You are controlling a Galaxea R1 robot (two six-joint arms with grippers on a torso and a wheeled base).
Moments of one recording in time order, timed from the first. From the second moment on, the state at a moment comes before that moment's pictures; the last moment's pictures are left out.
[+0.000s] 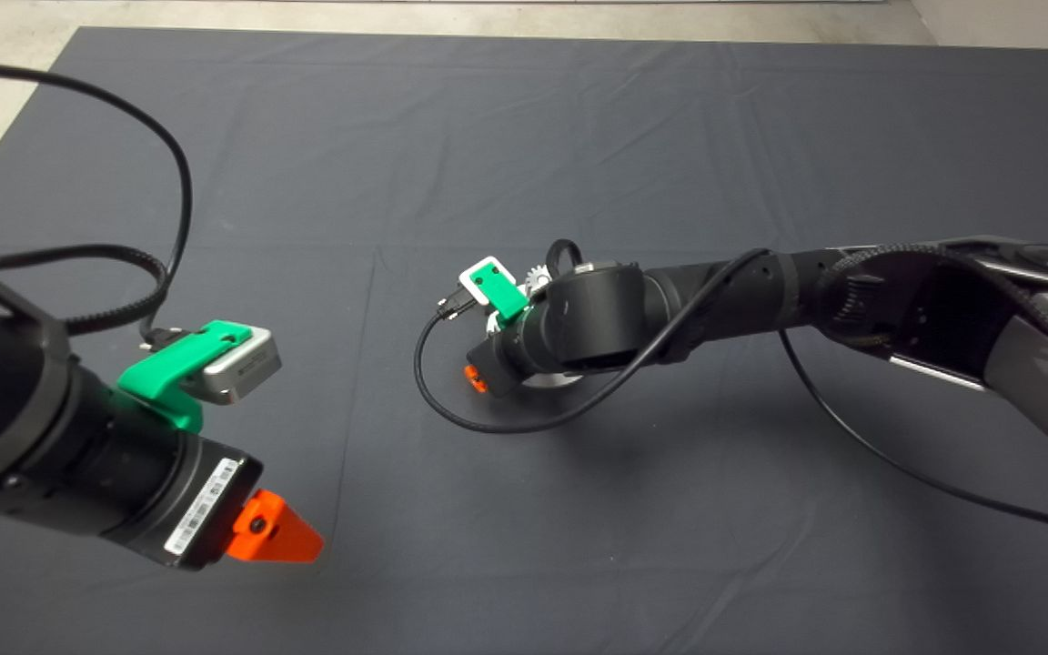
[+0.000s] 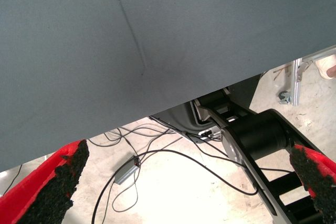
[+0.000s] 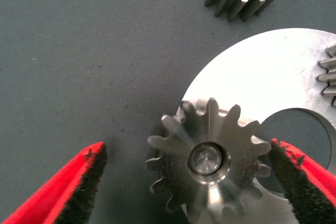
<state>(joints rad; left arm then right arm) -0.72 2.09 -0.42 -0.10 1.34 -1.35 0.17 2.95 -1.18 -0.89 -1.46 1.13</state>
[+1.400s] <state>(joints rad) -0.72 2.09 -0.42 -0.10 1.34 -1.35 0.17 2.96 -1.21 -0.90 -1.46 1.13</state>
